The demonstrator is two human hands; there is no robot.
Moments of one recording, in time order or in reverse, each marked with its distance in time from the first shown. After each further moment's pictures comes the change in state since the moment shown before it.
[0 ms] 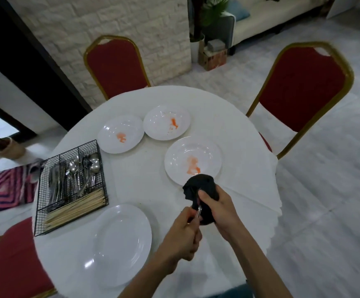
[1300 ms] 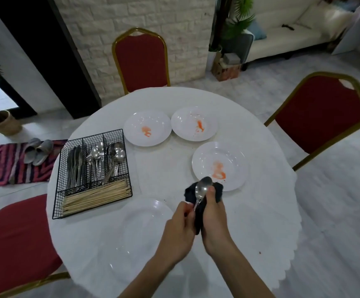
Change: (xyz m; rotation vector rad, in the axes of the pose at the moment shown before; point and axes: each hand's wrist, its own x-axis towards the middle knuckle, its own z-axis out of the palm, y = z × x) left_hand -0.027 -0.043 -0.109 0.141 0.285 0.350; right_hand -0.039 0.000 0.156 0.137 0.217 0.117
